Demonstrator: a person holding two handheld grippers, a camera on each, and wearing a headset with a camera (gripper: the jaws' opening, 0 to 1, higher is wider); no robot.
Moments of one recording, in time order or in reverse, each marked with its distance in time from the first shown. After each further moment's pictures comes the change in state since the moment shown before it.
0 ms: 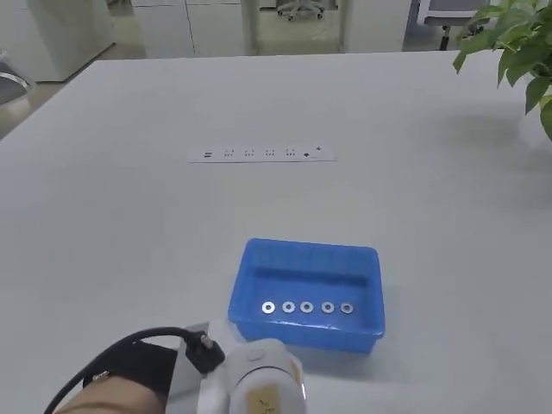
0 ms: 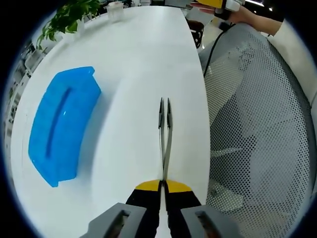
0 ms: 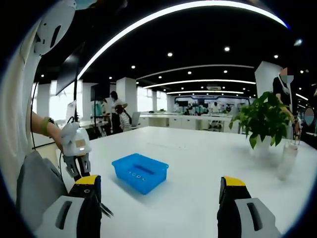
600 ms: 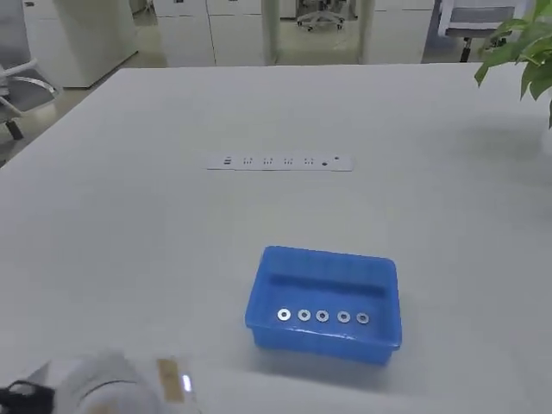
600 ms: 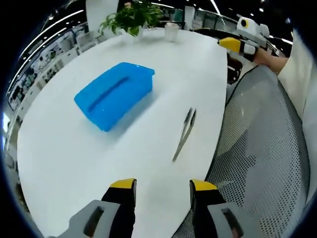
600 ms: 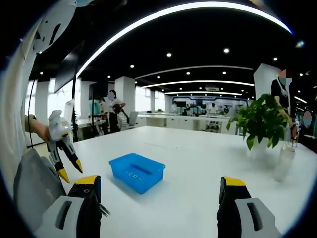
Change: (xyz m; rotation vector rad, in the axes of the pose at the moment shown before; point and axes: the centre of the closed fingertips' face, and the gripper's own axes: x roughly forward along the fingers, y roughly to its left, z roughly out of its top) left arm -0.056 0.002 -0.044 -0.432 -0.335 0.267; right arm 0.000 -0.005 -0.001 -0.016 0.003 -0.028
